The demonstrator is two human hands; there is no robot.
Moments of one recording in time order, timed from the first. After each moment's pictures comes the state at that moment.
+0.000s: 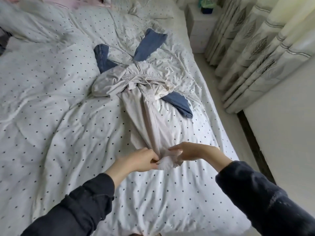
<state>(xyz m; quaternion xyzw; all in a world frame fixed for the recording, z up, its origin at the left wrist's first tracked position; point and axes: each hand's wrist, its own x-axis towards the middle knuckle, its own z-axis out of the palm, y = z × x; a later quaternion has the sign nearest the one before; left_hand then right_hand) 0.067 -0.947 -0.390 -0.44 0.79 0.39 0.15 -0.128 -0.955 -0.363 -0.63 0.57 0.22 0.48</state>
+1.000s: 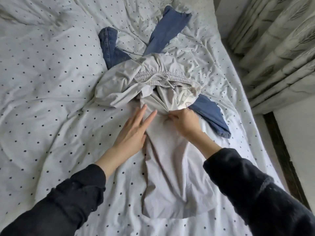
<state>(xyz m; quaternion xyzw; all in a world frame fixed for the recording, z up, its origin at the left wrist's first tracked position) 0.154 -1.113 -0.479 -0.53 0.82 0.20 -0.10 -0.039 -1.147 -0.451 -0.66 0.69 -0.10 0.27</state>
